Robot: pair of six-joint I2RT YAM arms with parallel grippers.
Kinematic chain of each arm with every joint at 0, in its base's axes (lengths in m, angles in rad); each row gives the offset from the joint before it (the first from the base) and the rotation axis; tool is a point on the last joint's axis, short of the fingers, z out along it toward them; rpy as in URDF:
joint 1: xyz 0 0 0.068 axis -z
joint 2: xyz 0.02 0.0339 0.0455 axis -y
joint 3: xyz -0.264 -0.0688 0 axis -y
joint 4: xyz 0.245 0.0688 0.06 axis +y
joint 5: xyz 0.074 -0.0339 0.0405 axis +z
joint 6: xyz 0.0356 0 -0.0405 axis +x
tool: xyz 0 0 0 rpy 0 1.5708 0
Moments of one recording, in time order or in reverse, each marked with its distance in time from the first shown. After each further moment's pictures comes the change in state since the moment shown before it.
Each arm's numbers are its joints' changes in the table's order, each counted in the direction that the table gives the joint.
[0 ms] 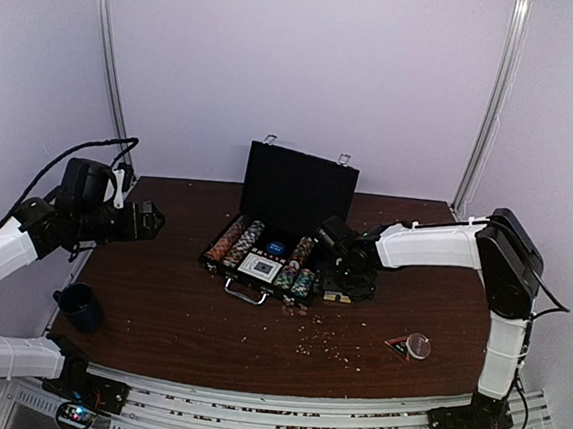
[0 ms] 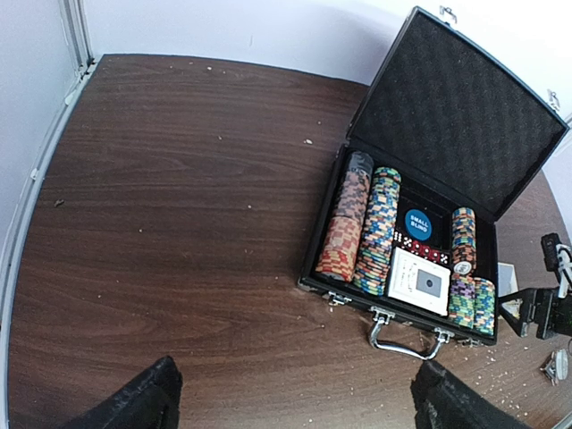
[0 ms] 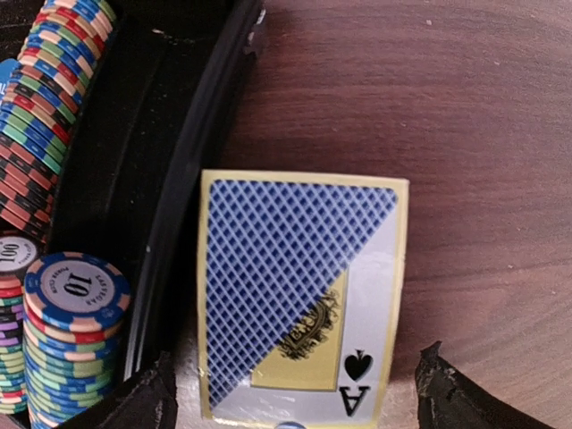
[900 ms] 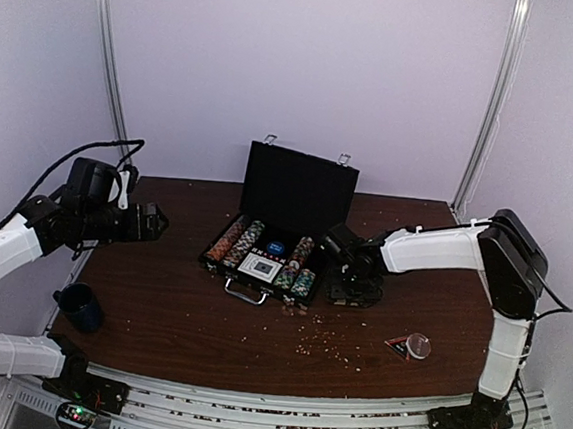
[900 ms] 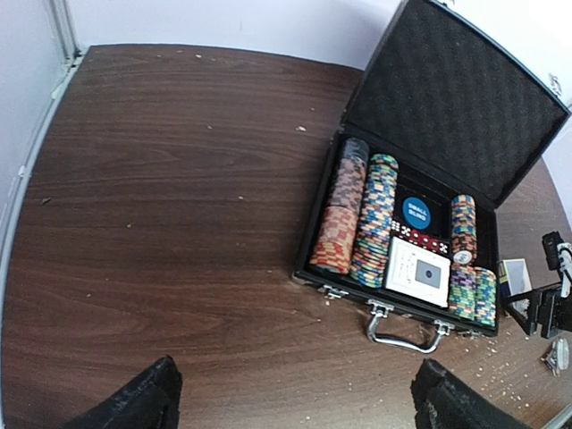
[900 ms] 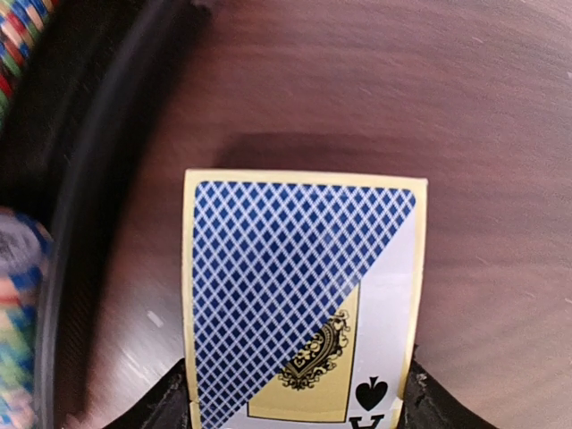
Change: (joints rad) left arm 0.000 -0.036 0.005 -0.003 -0.021 0.010; right arm 0.021 0.017 -0.069 -0.012 -0.006 -0.085
